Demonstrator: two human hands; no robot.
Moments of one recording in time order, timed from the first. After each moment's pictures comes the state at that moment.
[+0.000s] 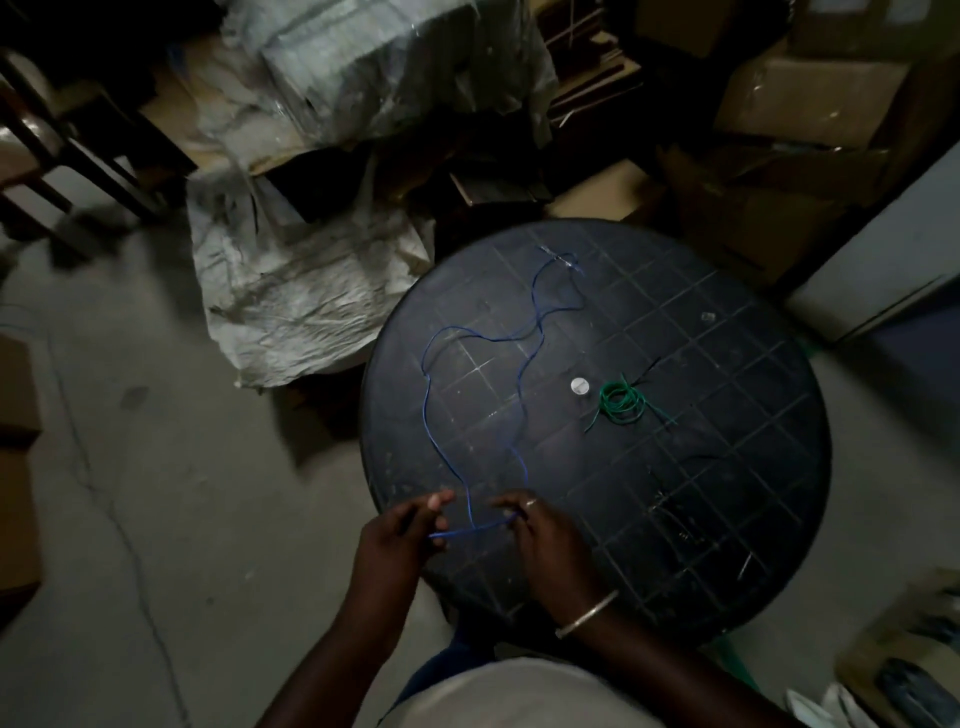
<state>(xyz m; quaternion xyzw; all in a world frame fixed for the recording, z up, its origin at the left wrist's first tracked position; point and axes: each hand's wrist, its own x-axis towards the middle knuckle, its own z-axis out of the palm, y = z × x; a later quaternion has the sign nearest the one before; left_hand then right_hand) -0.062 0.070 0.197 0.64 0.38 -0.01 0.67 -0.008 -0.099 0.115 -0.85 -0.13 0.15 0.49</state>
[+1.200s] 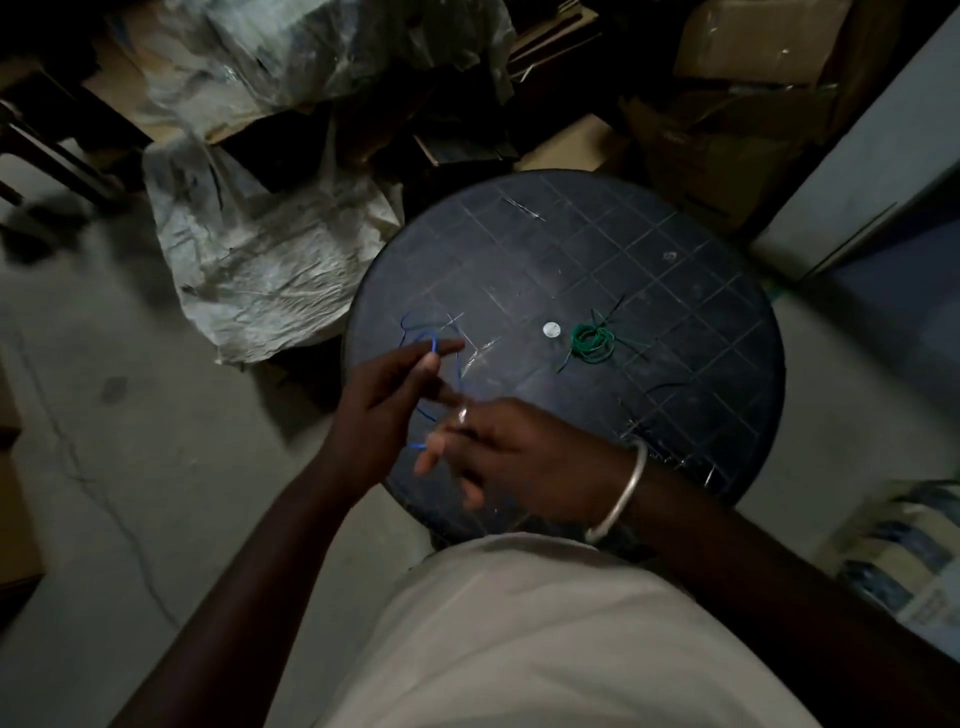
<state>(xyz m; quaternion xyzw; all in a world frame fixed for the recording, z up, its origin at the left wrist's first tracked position) -0.024 0.063 0.292 0.79 0.08 0.01 0.61 -0.002 -0.108 0.313 -0.68 -0.31 0.37 0.55</state>
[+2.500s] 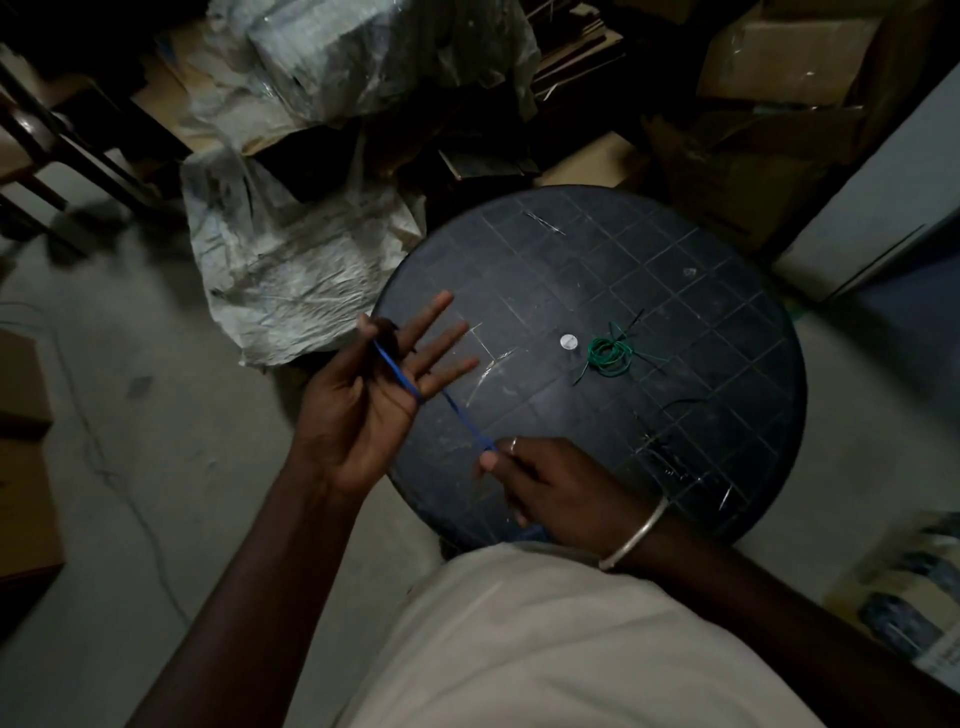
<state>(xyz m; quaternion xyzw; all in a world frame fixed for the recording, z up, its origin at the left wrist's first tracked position) -0.020 0.080 0.317 0.31 0.08 -0.07 0.95 -0.020 -0.130 0.257 -0.77 -0.22 0.33 0.50</state>
